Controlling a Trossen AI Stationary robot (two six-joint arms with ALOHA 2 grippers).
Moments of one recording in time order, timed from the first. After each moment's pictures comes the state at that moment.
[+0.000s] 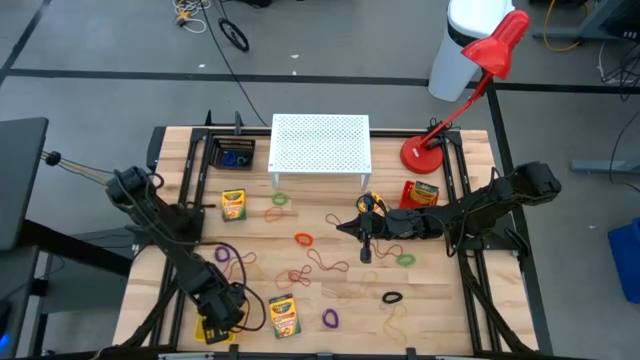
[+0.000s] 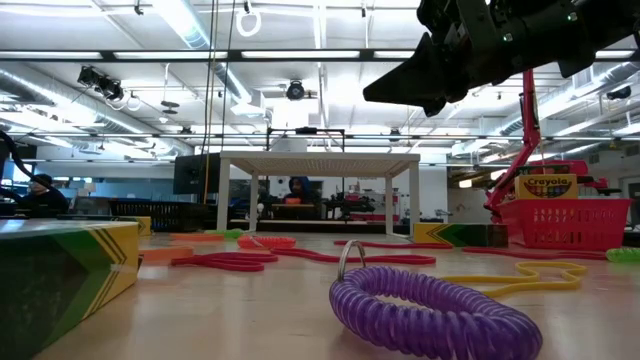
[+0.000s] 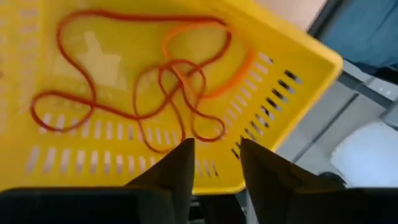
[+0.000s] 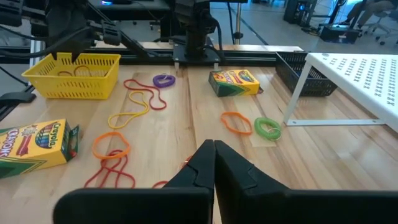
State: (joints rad) left arm -0.87 1.62 0.98 -0.67 0.37 -1.27; right arm 0.23 1.46 0.59 0.57 0.29 0.04
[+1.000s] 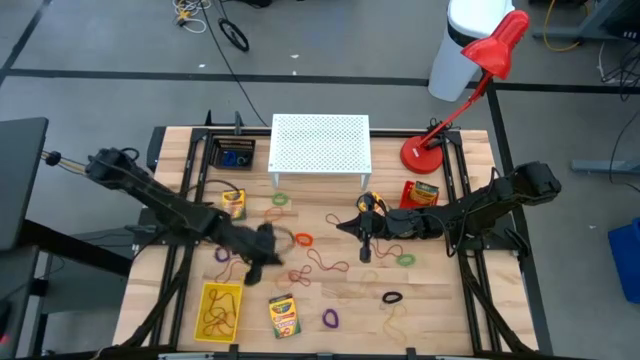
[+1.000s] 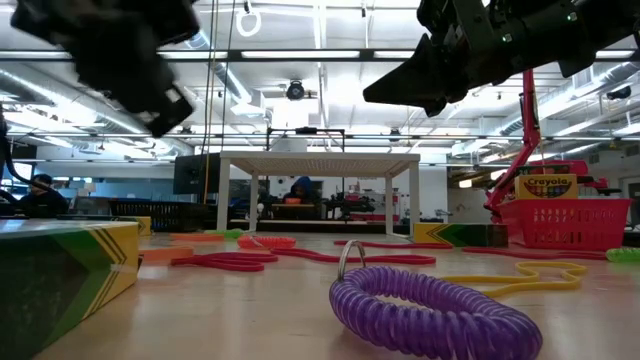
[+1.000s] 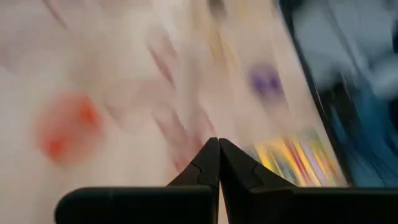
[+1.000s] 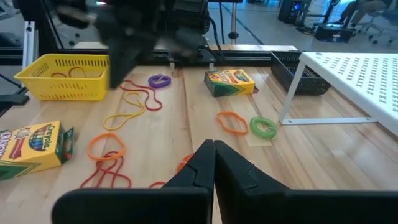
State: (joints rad) left arm -0.41 1.26 0.55 0.16 -0.15 -0.40; right arm 0.23 1.46 0.59 0.57 0.31 0.05
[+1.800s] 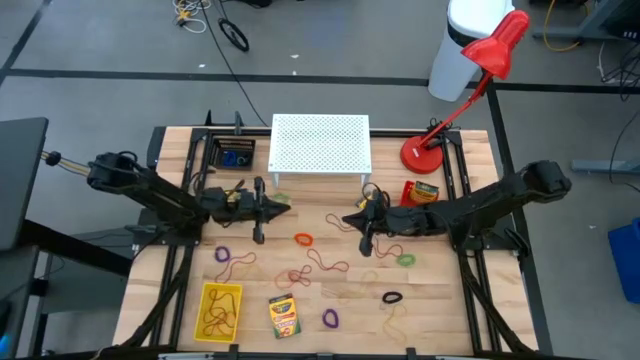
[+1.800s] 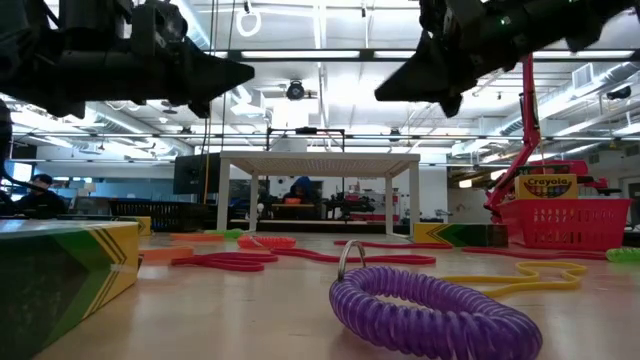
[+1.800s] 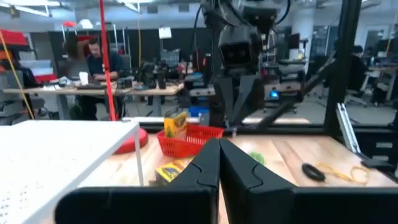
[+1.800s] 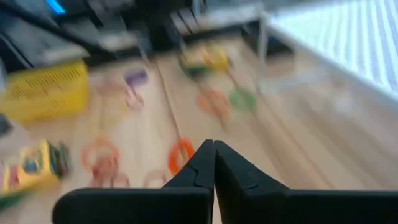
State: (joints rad) left arm -0.08 1.33 0.17 1.31 -0.17 0.06; right arm 0.23 1.35 0.67 0.24 0.40 0.32
